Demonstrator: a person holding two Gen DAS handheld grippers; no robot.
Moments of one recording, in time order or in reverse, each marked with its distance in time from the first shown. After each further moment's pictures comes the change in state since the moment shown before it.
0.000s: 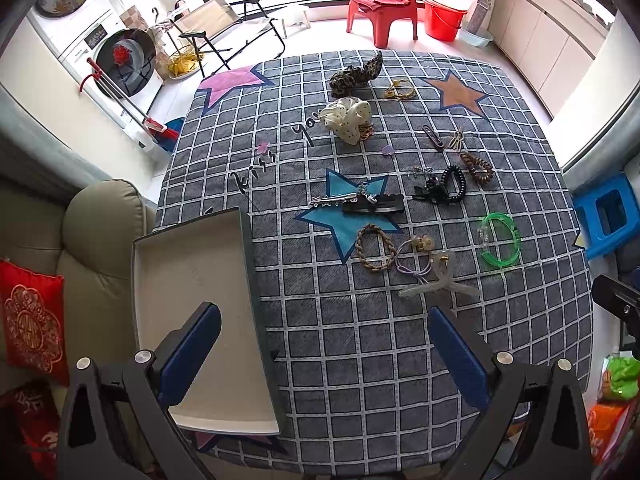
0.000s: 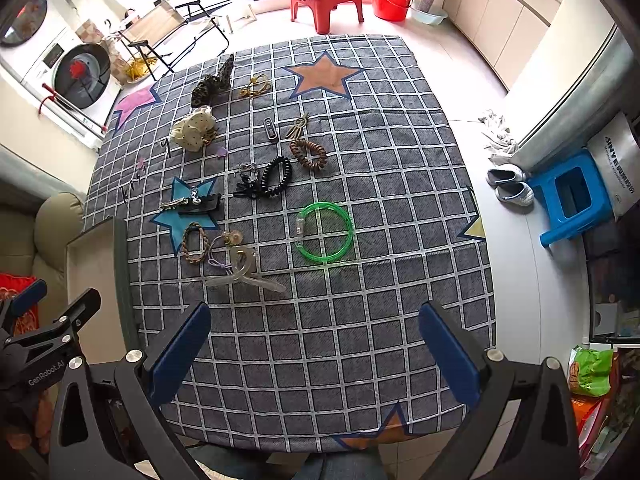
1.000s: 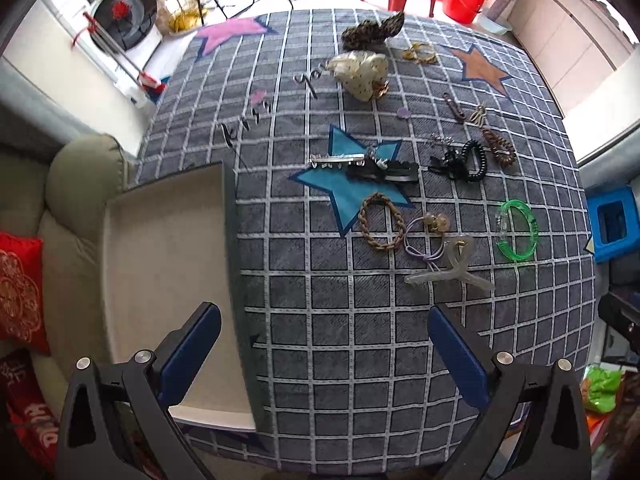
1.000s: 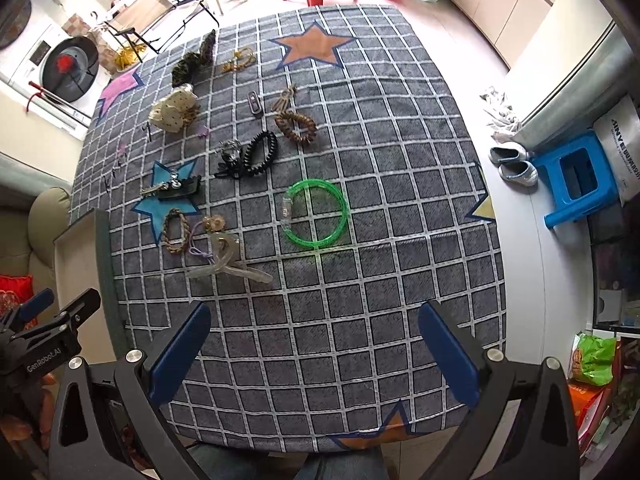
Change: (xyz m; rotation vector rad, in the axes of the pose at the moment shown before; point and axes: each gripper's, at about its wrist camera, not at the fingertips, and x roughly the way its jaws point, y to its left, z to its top) left arm 0.056 0.004 0.000 -0.091 0.151 -0.048; right arm 0.041 -0.015 0.002 0.034 0.100 0.011
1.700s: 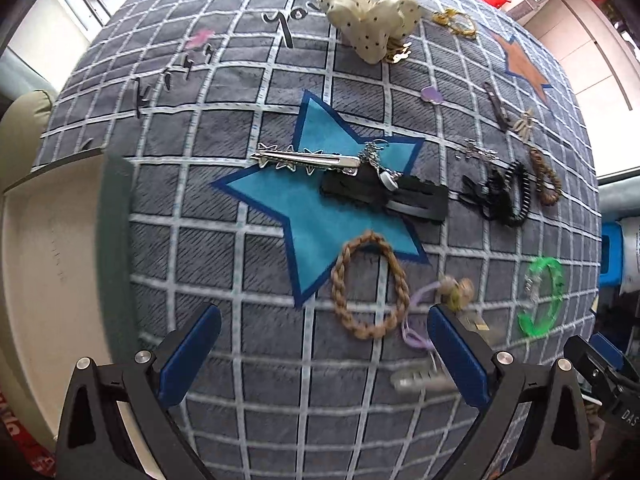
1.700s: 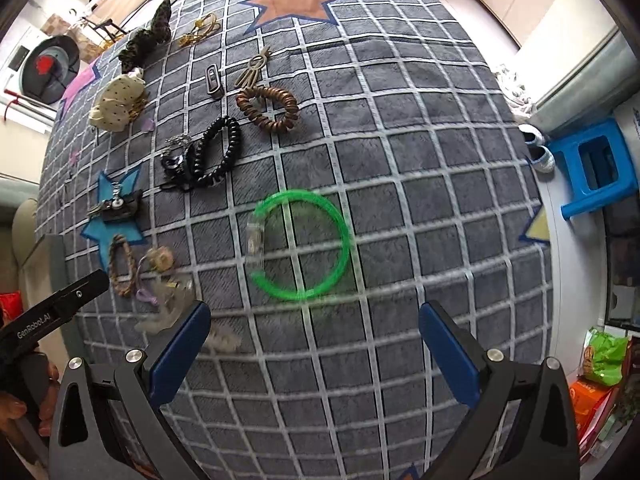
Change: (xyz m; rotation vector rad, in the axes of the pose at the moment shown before) left arm 0.120 -0.012 0.060 -0.108 0.109 -0.138; right arm 0.105 -0.006 0.053 0.014 0.060 0.010
